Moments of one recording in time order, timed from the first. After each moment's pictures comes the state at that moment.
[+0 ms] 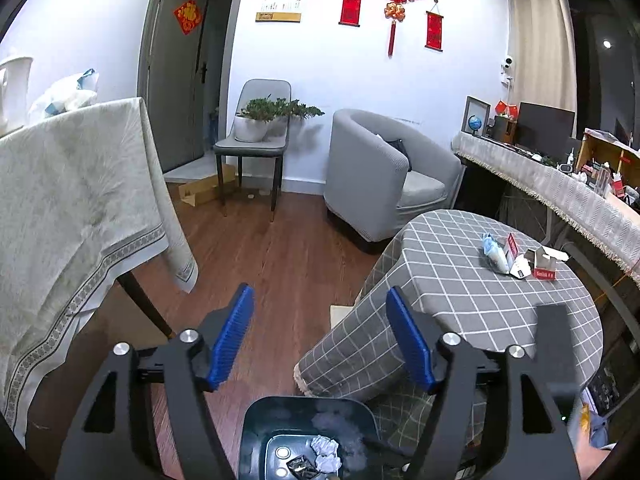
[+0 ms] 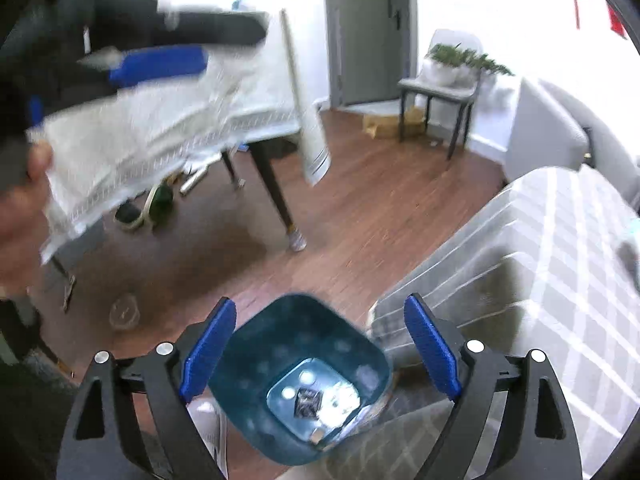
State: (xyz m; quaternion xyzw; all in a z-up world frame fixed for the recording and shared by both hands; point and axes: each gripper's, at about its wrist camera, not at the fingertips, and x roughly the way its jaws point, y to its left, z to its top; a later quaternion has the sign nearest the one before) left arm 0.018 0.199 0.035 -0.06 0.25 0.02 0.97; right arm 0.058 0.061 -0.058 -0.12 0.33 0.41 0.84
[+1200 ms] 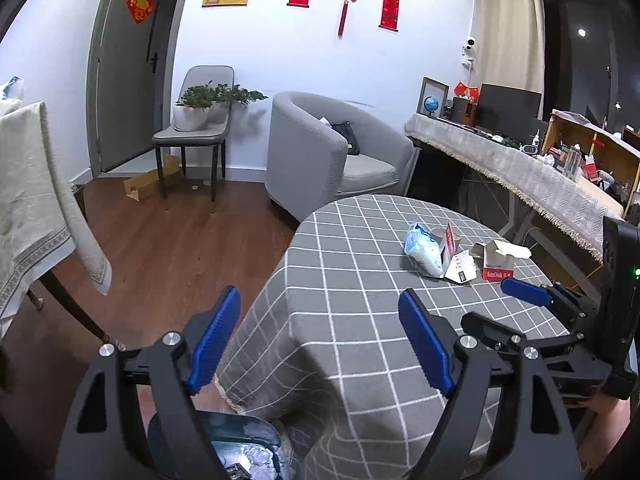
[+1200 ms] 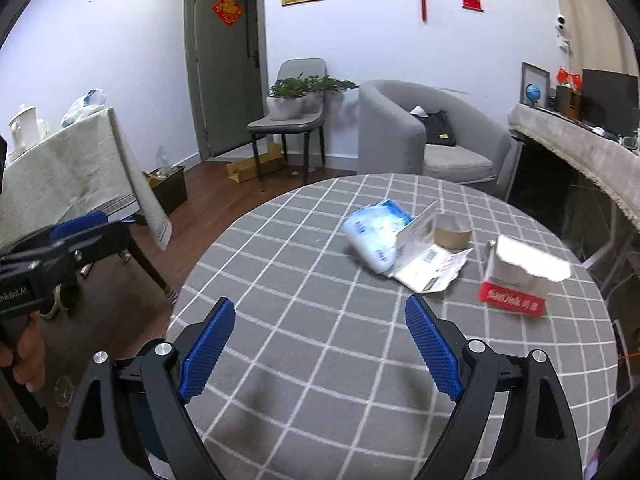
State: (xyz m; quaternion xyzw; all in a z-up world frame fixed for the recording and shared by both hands) left arm 0.090 0.082 0.017 -0.06 0.27 -0.06 0.96; right arm 0.131 -0.127 -0.010 -0.04 0.29 0.21 0.93
